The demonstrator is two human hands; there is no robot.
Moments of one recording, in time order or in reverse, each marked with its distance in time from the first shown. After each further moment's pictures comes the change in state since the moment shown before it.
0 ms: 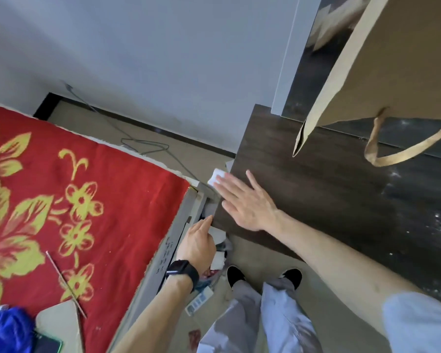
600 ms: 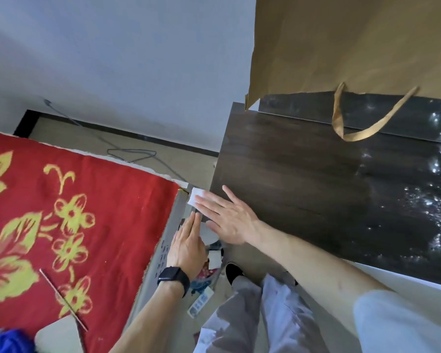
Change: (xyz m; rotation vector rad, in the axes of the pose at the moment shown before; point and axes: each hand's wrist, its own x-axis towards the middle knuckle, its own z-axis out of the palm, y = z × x) left_hand -0.022 -0.010 0.000 0.125 -0.006 0.120; right_hand -0.027 -0.045 0.021 -0.088 0.012 -0.067
